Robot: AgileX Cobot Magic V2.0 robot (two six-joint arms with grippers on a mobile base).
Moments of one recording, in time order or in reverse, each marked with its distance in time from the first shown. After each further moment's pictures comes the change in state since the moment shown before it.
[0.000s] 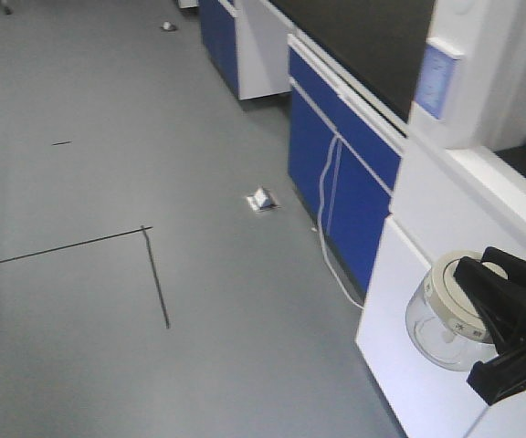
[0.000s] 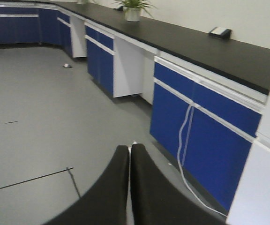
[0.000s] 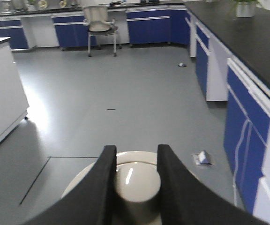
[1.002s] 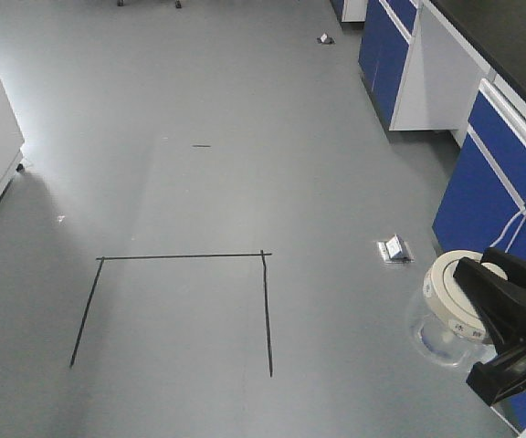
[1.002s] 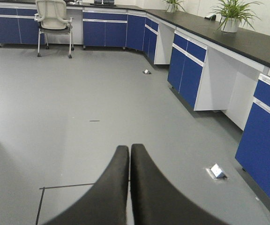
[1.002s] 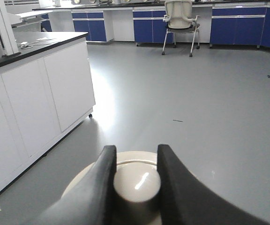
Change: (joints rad) left arm 0.000 0.000 0.000 0.000 0.000 0.000; right arm 0.000 0.000 0.000 0.000 0.003 0.000
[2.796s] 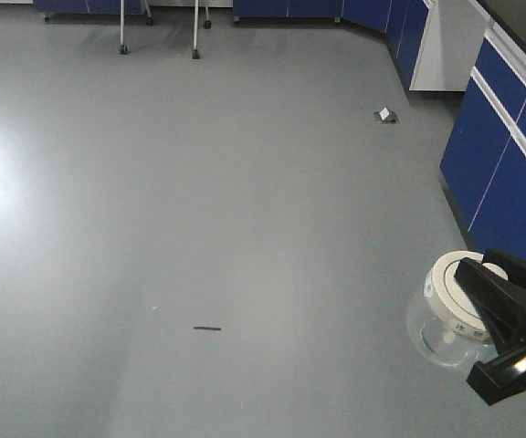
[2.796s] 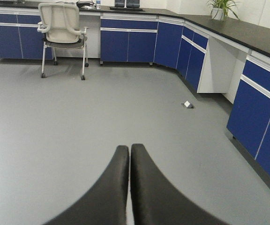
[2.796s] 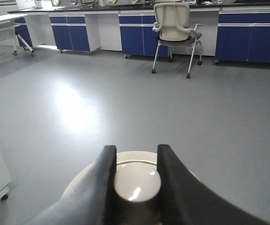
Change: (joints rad) left arm 0.000 0.000 0.000 0.000 0.000 -0.001; right arm 0.000 0.000 0.000 0.000 0.006 -0.001
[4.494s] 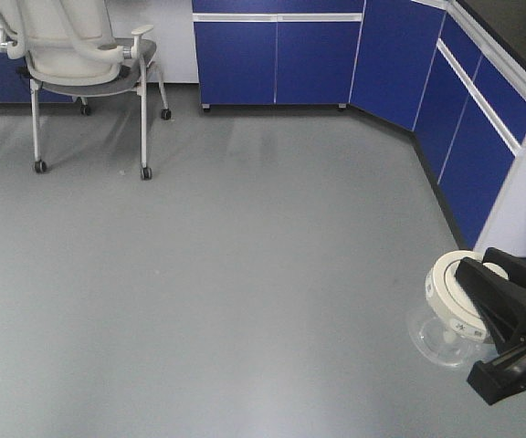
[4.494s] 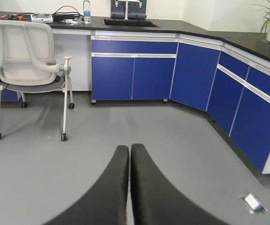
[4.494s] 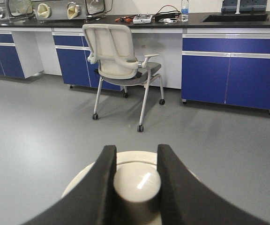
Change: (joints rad) left arm 0.000 0.000 0.000 0.000 0.000 0.000; right arm 0.000 0.000 0.000 0.000 0.001 0.000
